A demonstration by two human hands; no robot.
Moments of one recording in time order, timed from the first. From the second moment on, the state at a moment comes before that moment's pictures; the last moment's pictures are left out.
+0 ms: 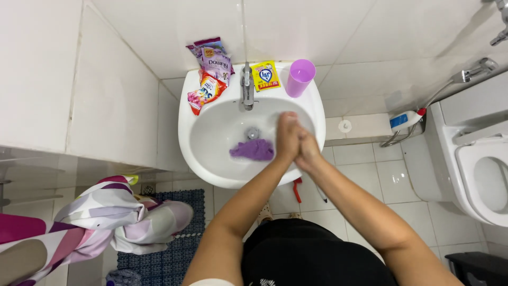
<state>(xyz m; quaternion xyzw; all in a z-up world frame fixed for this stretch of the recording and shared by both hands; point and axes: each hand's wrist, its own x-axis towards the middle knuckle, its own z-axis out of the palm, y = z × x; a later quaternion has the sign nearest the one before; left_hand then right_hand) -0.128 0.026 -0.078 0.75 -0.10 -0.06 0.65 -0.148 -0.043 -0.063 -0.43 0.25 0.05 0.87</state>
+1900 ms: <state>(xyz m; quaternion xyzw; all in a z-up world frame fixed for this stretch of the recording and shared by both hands) -0.132 0.031 -0.081 0.78 -0.13 0.10 0.61 -0.150 -0.050 -0.070 -0.36 0.12 0.14 0.91</state>
